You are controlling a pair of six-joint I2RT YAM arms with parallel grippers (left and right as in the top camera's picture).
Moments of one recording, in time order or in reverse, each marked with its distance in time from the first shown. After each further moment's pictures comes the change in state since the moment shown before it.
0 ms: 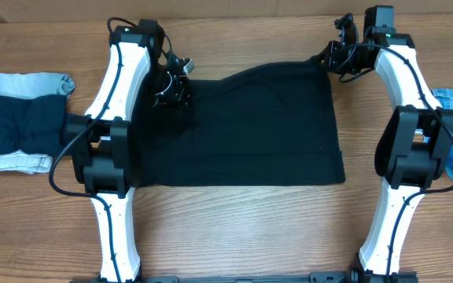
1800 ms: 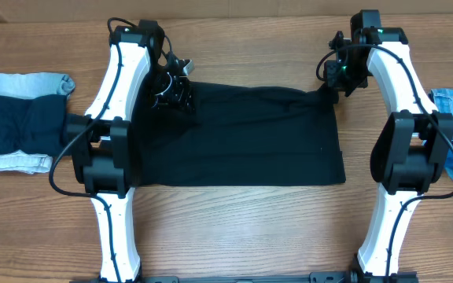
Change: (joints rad) left arm 0.000 0.000 0.000 -0.010 0.000 0.000; right arm 0.061 -0.055 0.002 -0.309 0.418 -0.092
